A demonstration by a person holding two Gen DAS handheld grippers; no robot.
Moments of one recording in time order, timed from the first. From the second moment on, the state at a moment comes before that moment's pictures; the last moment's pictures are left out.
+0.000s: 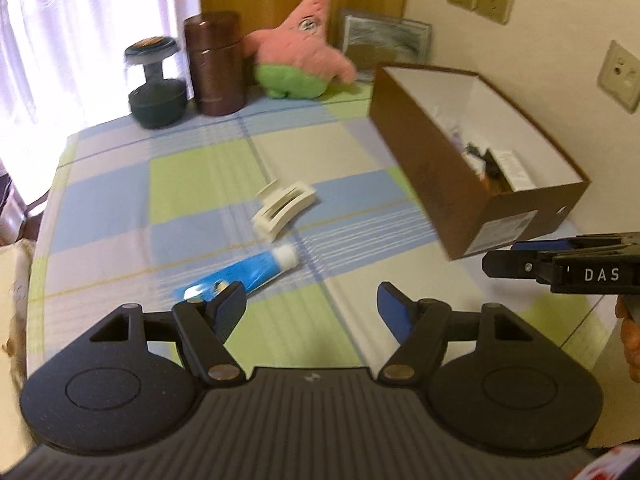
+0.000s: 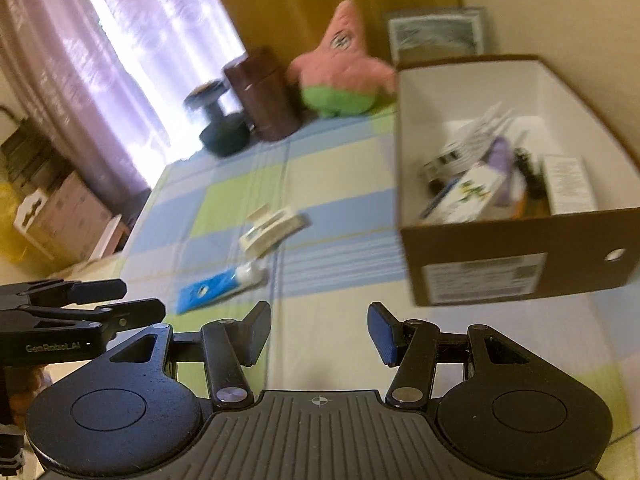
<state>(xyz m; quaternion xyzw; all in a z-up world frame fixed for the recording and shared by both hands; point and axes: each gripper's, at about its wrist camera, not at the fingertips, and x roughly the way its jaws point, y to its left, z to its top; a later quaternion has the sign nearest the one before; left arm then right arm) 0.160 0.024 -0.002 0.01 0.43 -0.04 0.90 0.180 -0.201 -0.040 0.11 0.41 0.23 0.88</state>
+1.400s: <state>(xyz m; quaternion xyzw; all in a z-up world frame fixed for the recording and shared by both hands) 0.210 0.145 -0.091 -0.05 0.50 0.08 0.86 0.305 -0.022 -0.135 -0.08 0.41 0.42 0.81</state>
